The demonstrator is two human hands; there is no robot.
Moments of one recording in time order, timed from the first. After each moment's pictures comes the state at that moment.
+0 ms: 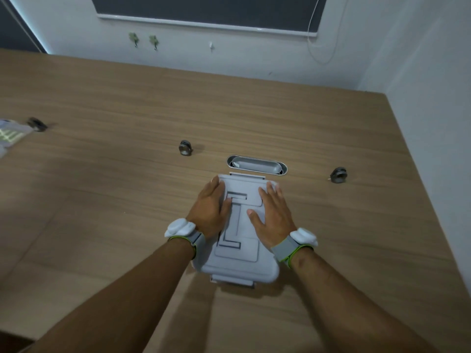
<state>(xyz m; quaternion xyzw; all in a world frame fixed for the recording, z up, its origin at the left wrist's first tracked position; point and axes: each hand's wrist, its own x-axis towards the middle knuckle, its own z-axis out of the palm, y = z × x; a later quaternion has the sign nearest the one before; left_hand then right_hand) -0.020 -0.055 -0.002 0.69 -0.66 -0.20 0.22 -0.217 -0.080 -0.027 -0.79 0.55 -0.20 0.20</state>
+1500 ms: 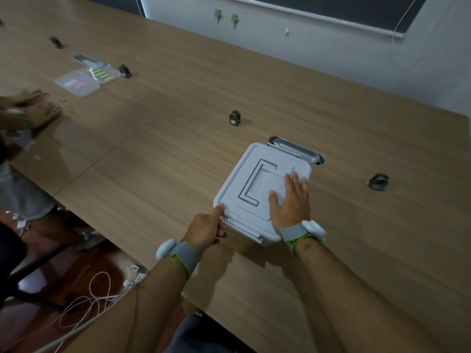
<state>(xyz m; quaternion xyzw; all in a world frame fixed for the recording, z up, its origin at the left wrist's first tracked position) -0.066 0.111 -0.003 0.75 -0.14 -0.47 0.45 -0.223 -0.034 -0.019 -0.78 0.54 -0.21 0.22</state>
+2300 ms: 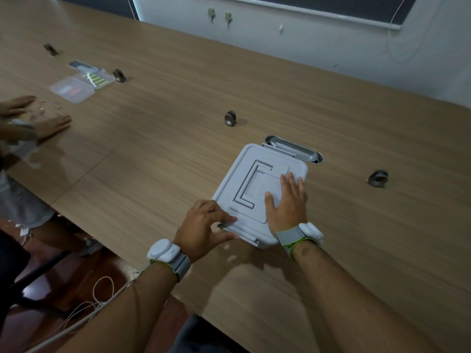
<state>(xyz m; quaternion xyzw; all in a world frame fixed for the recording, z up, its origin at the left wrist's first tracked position) -0.045 0.111 -0.009 0.69 -0.65 -0.10 0.30 -0.222 -0.035 -0.020 -0.78 0.53 -0.23 0.23</state>
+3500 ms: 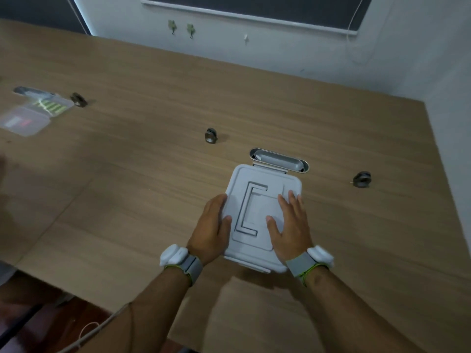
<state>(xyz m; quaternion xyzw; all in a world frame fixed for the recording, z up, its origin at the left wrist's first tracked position) -0.019 0.043 0.000 0.70 -0.56 -0.27 0.35 -0.223 -0.036 -0.031 -0.77 0.56 -0.23 0.22</state>
